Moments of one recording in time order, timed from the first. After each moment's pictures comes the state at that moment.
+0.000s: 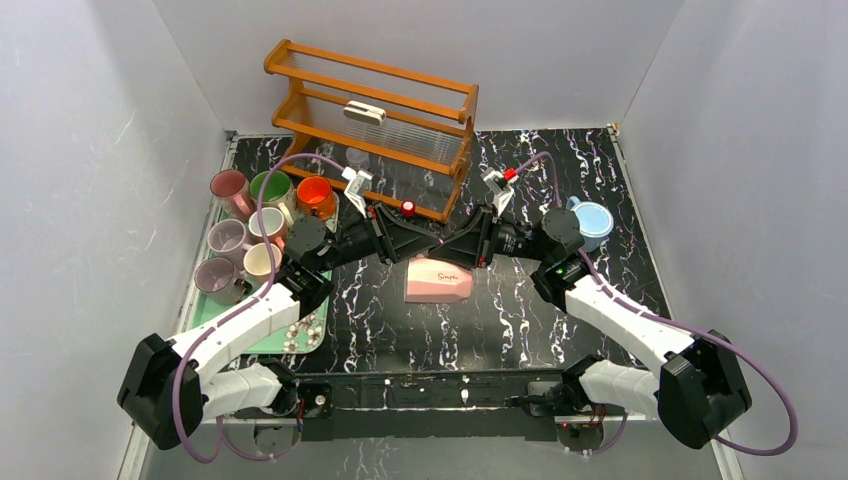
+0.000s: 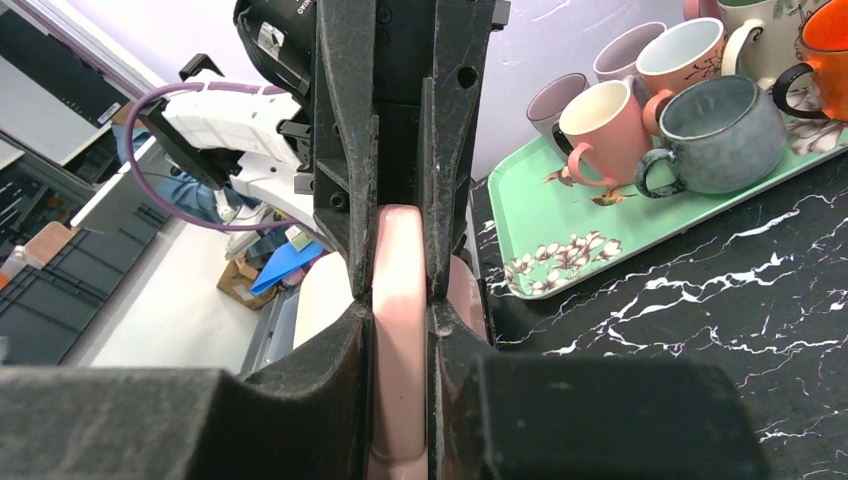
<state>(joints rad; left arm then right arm) -0.67 1.12 0.69 0.67 0.61 -0.96 0.61 1.12 0.67 0.72 -0.90 0.91</state>
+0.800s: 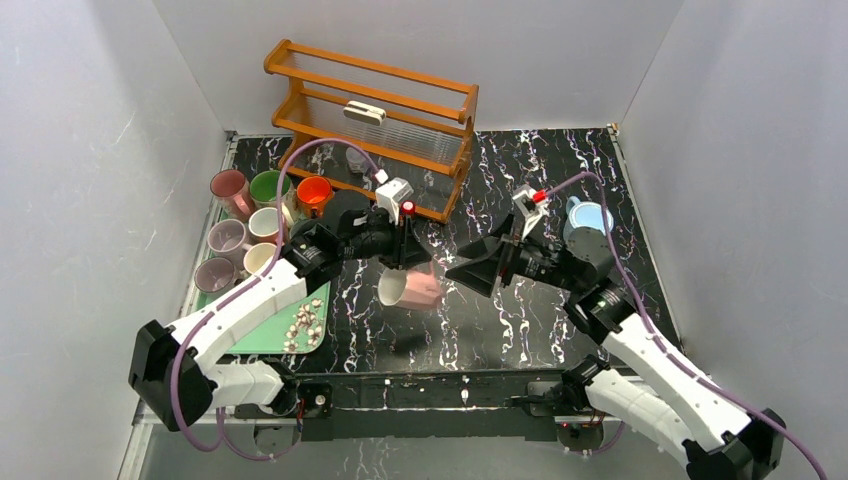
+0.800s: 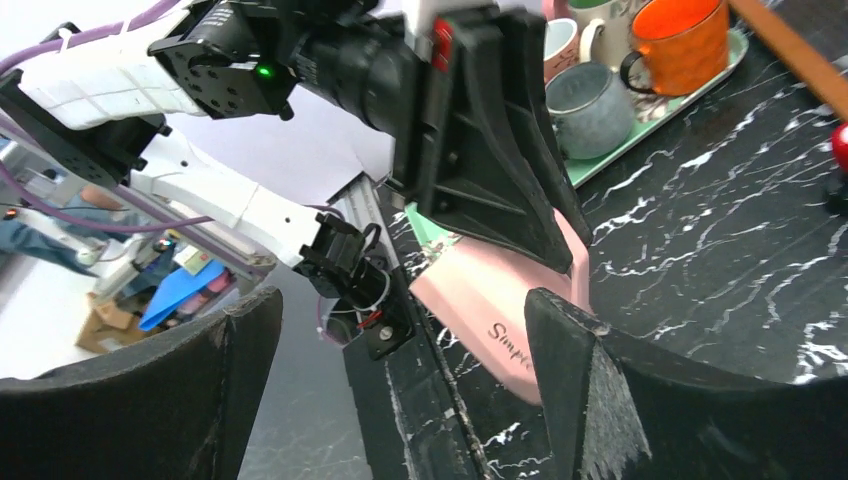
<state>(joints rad) -0.70 1.20 0.96 -0.15 0.45 -0.44 0.63 0.79 0.66 0.17 -0.64 0.65</state>
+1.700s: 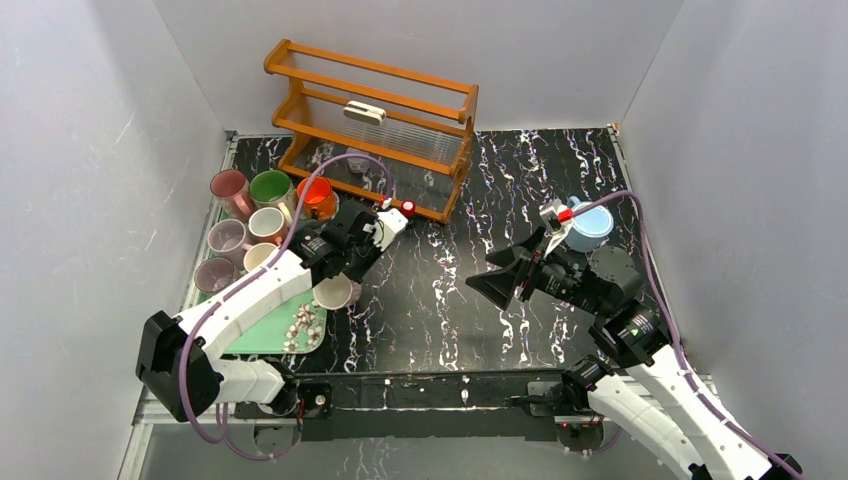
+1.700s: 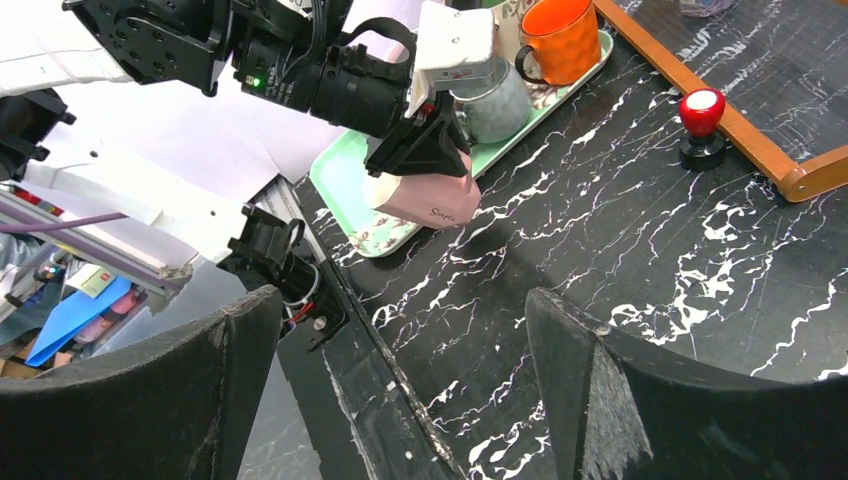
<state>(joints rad) -0.69 1.27 1.03 -0.73 -0.12 0.20 0.63 0.55 0.69 -0.18 -0.46 0.50</state>
